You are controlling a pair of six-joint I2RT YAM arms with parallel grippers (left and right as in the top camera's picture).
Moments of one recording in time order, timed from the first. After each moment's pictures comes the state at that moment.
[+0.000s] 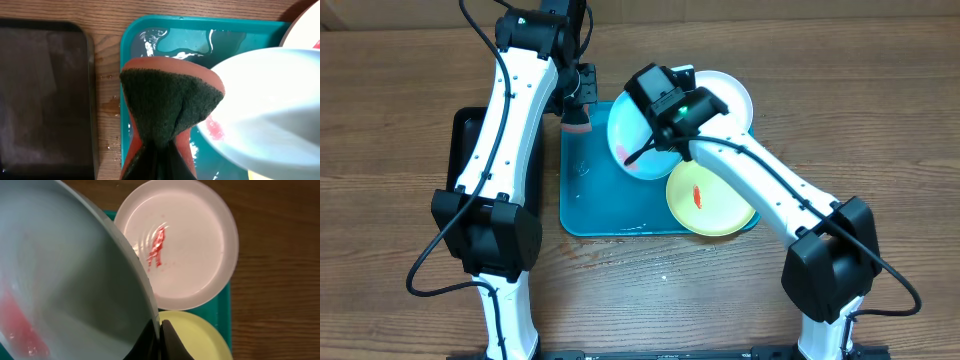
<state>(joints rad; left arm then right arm) -0.22 2.14 2.23 -1.44 -0.02 -0.32 0.65 1.99 1.76 -1.01 0.52 0.46</state>
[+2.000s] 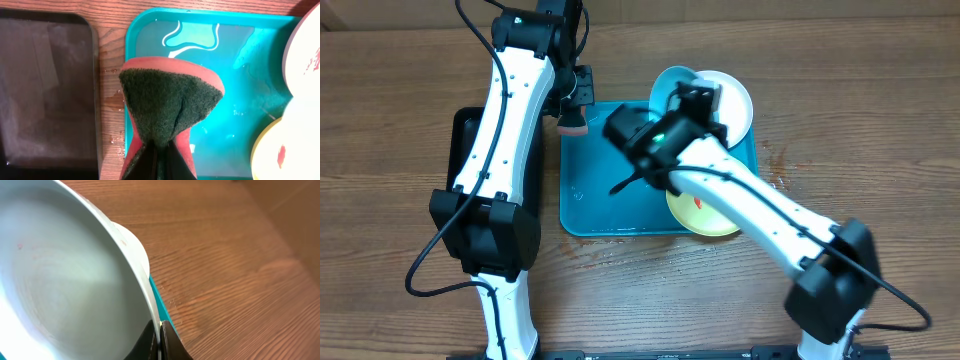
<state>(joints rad) -0.21 2.14 2.23 -1.47 -0.02 -0.32 0.75 1.91 1.76 -1.32 0.93 1.02</state>
